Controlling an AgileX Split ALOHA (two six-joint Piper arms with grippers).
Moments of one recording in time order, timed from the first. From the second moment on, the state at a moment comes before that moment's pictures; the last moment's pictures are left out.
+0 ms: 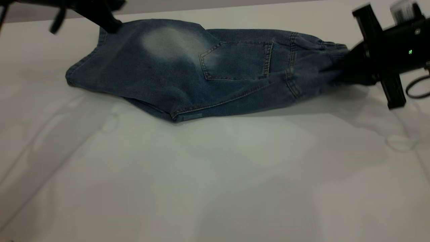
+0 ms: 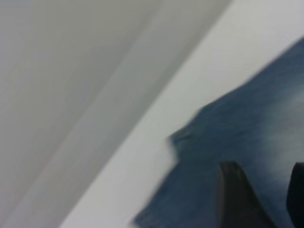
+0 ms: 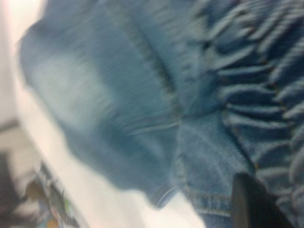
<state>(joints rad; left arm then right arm) -0.22 2.05 -1.03 0.31 -0.40 0.50 -0.03 2.12 -0.83 1.74 0.82 -0.87</state>
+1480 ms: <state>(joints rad) -0.39 2.15 -1.03 0.46 -0.39 0.26 -0.03 1.88 -0.85 1.74 1.22 -1.15</state>
